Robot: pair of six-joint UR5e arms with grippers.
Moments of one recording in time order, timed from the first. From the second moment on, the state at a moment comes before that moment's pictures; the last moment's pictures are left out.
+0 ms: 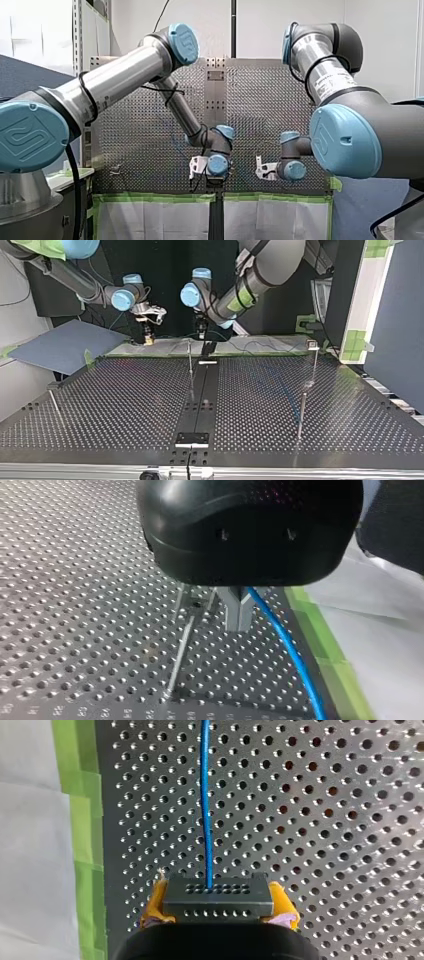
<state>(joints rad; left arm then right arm) -0.71 -2.52 -1.48 -2.59 -2.17 -1.67 1.86 -0.68 1.74 -0.82 1.39 1.52</state>
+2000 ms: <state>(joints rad) -0.58 -2.56 -1.36 -2.66 -1.95 -1.69 1.86 -0.68 1.68 -0.83 1.37 1.58</state>
